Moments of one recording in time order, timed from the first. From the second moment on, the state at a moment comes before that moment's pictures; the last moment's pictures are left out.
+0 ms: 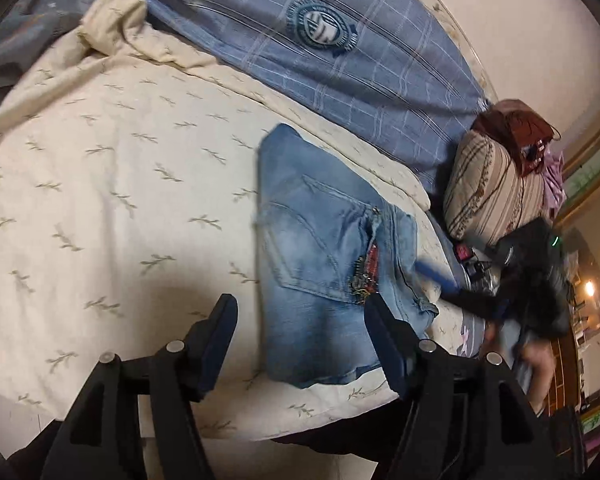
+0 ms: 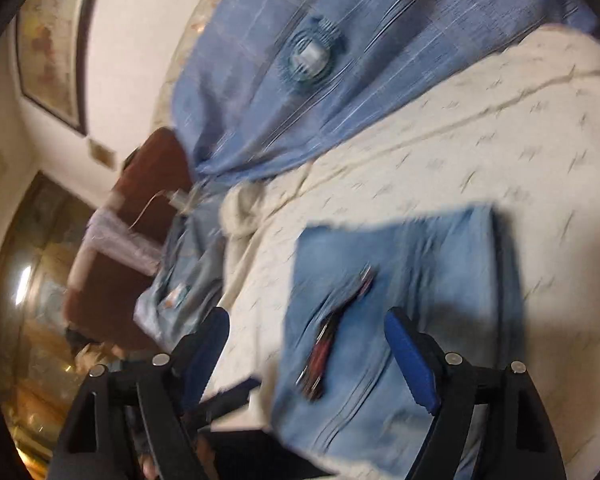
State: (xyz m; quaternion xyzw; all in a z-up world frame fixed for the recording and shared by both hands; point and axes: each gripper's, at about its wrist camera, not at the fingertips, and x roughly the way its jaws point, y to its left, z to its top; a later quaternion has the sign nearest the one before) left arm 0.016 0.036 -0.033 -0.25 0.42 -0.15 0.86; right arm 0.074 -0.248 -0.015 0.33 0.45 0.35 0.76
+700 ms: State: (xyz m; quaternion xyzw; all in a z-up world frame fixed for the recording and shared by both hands) left arm 0.001 0.053 -0.053 -0.27 0.44 -0.21 0.83; right arm 0.045 -0.232 -0.013 0.28 0.44 0.37 0.77
